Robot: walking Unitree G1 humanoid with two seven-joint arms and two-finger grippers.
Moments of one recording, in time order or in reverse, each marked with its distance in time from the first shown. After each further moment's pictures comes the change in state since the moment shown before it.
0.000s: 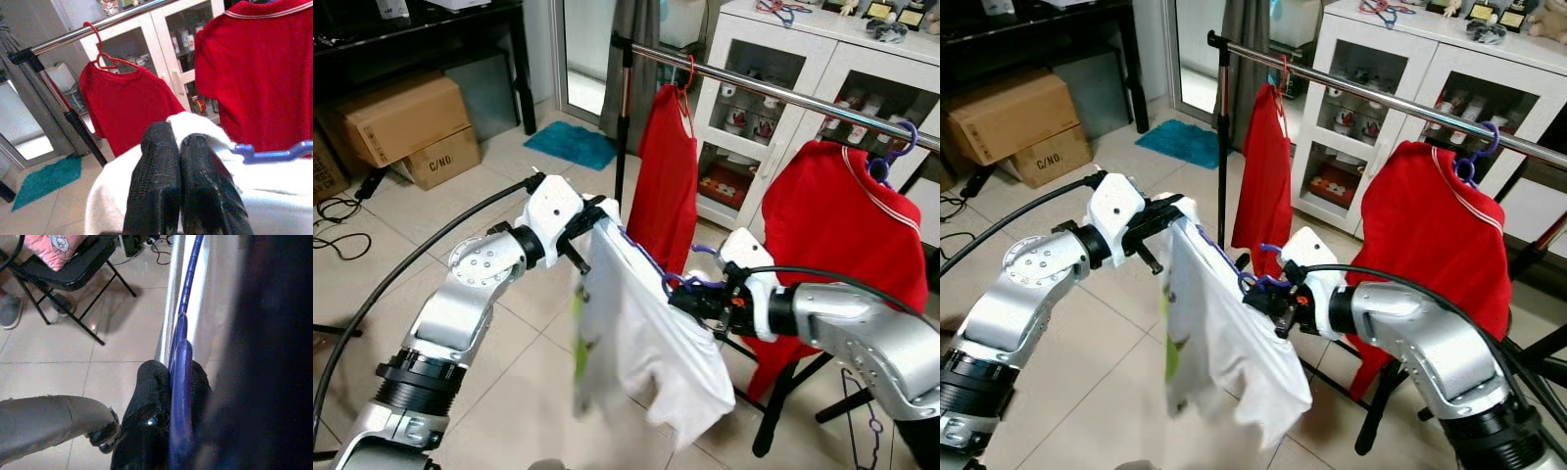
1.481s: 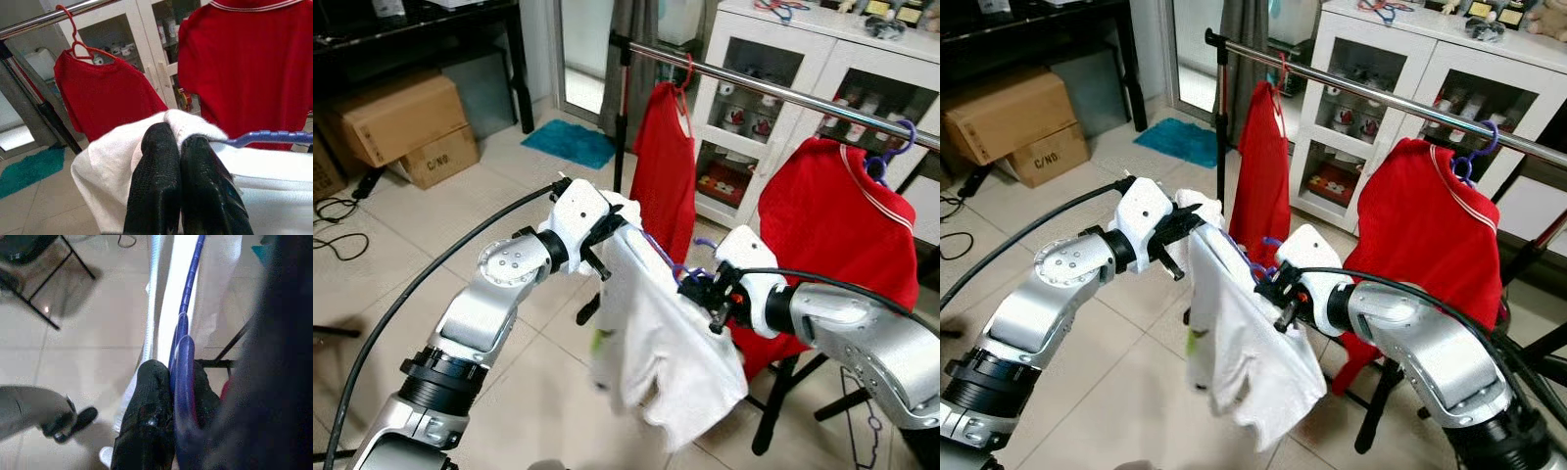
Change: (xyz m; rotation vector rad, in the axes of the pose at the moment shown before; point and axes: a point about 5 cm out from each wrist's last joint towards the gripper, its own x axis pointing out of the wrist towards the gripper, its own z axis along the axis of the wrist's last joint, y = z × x) left arm 0.016 -0.019 0.003 -0.044 0.050 -0.052; right arm -0.002 0.000 0.005 -0.127 0.077 -0.166
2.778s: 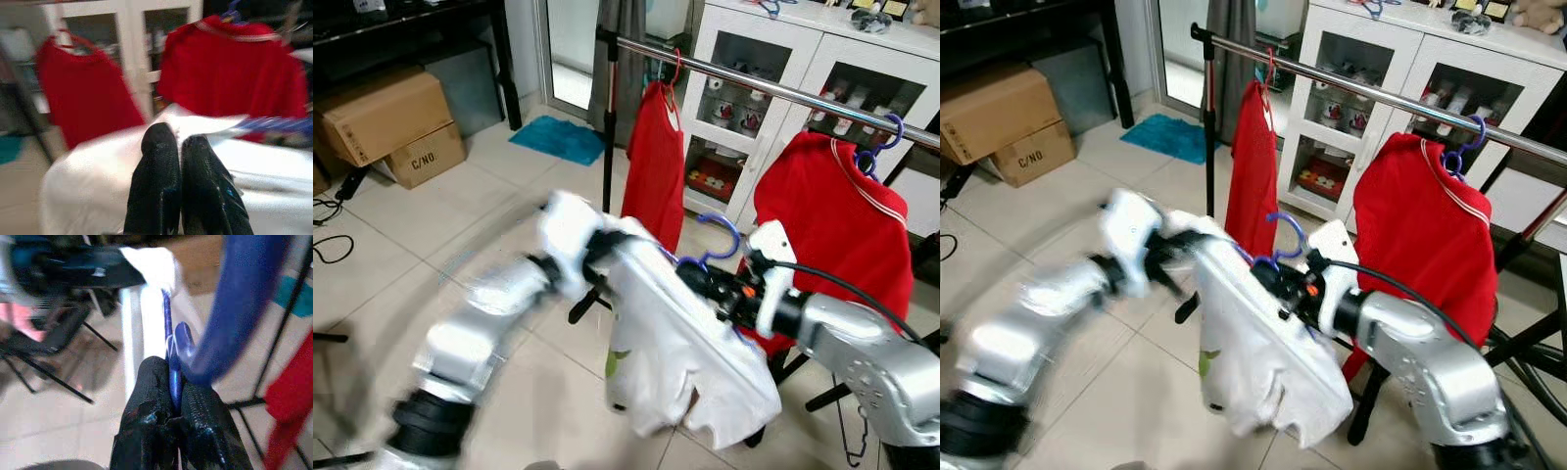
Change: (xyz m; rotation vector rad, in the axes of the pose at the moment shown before) left arm -0.027 -0.006 0.002 -0.184 -0.016 0.024; right arm -0.007 -0.001 -0.008 0.279 -0.336 0.038
